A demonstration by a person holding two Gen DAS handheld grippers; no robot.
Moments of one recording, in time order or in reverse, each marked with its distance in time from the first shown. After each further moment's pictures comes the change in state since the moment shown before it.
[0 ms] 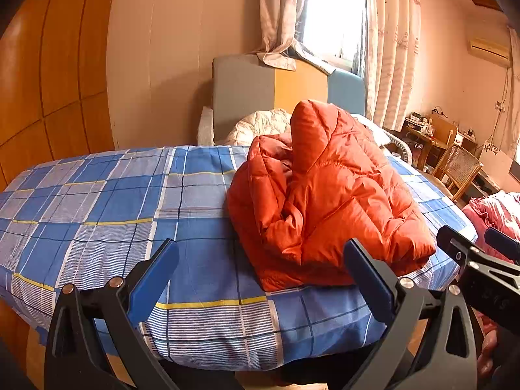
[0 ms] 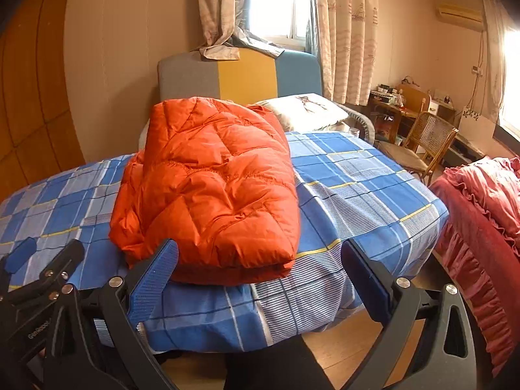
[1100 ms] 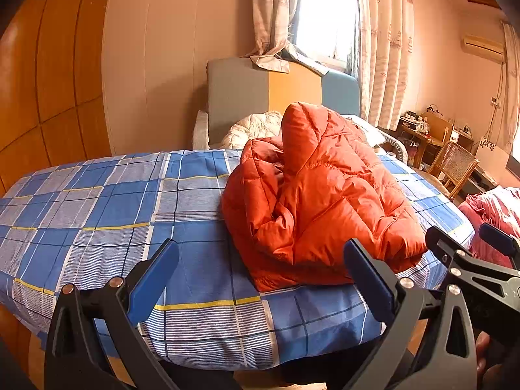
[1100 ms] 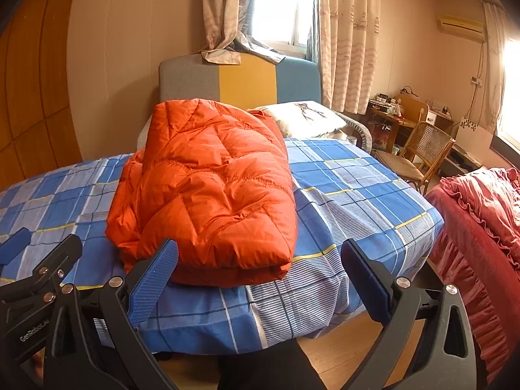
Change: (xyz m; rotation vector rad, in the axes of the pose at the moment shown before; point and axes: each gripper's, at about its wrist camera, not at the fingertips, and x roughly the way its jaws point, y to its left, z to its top) left arm -0.007 -0.009 0.000 0.022 -0.008 -0.018; right arm -0.004 0.001 -0.003 -0.024 -0.030 -0.016
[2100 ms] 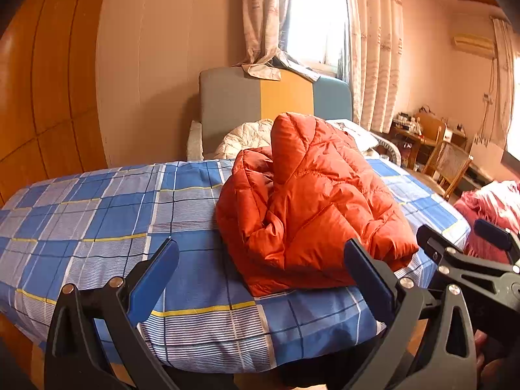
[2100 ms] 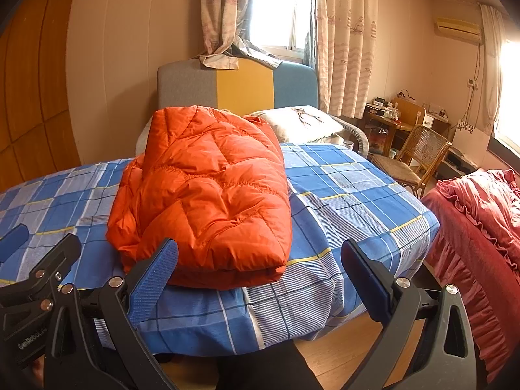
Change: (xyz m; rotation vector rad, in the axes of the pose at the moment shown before) left arm -0.011 -0.009 0.003 0.045 -0.028 -0.011; right arm -0.003 -0.002 0.002 -0.005 -0.008 -0.003
